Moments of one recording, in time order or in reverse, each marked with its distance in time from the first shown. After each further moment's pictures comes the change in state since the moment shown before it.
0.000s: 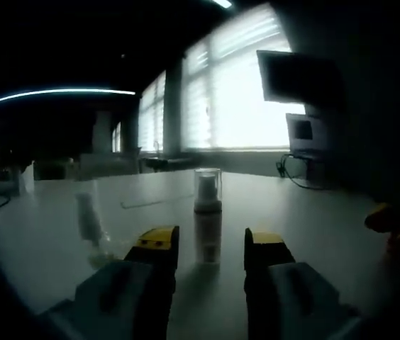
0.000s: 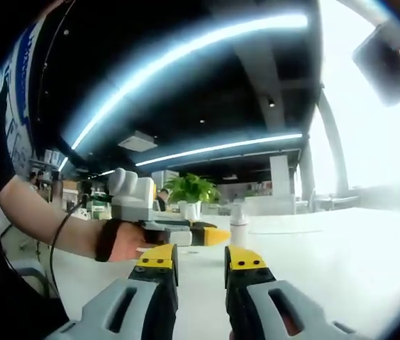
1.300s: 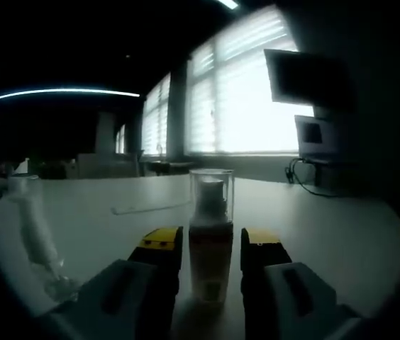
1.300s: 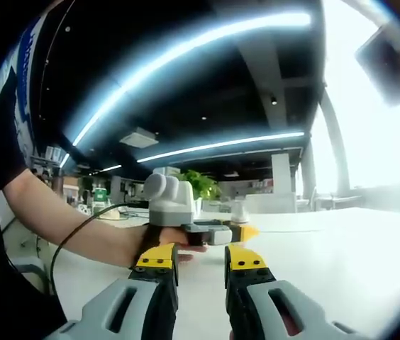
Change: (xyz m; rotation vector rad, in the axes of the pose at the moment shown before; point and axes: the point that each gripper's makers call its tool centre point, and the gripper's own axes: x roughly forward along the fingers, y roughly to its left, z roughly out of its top) left arm 0.058 0.001 0.000 0.009 -0.035 0.033; right arm 0.004 0.000 -0.004 -0.008 0.018 0.009
